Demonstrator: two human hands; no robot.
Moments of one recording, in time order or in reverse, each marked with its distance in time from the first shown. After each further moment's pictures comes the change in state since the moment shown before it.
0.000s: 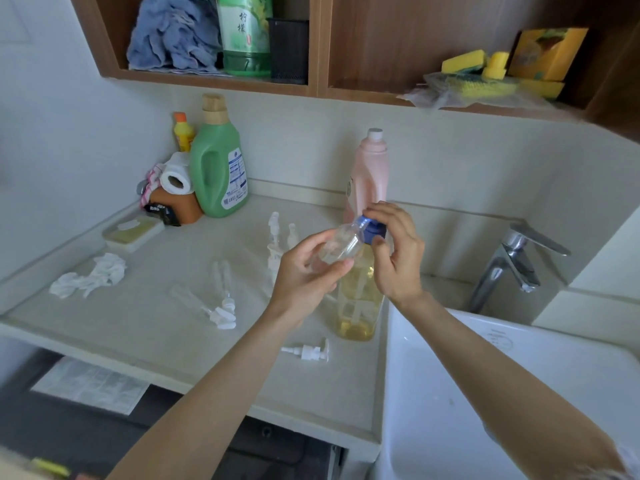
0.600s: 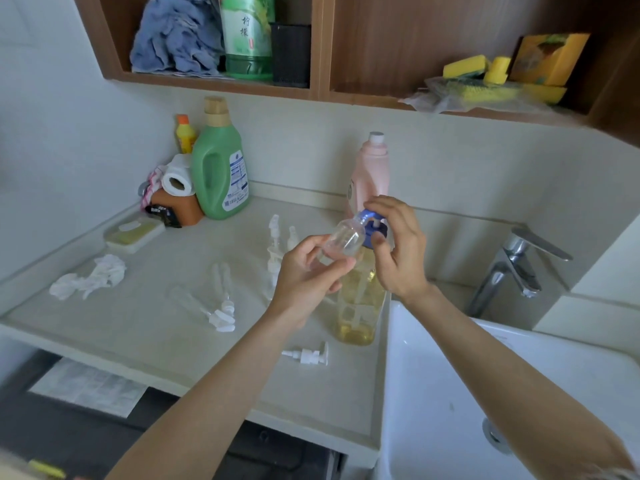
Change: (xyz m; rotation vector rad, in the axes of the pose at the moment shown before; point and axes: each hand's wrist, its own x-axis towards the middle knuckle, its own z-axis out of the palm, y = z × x) left_hand 0.008 -0.001 0.003 -0.021 0.028 -0.072; right_hand 0.014 0.002 -0.004 -0.065 -0.067 -0.062
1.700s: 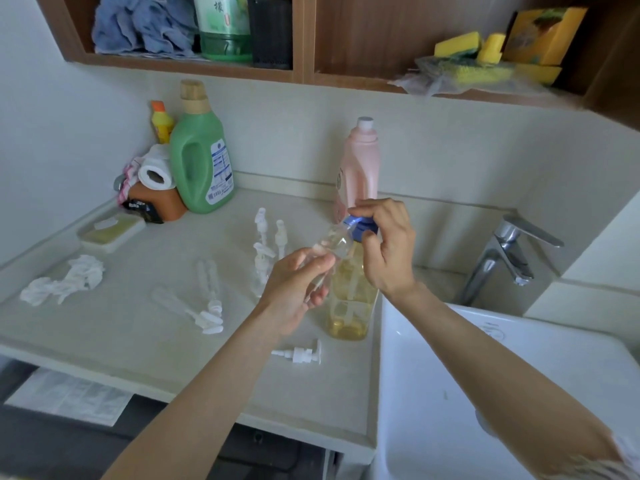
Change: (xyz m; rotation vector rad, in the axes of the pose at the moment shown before) left_hand 0.002 -0.004 -0.007 -0.106 -0.045 -0.315; right_hand -0.006 -0.001 0.008 -0.029 0.047 0.034
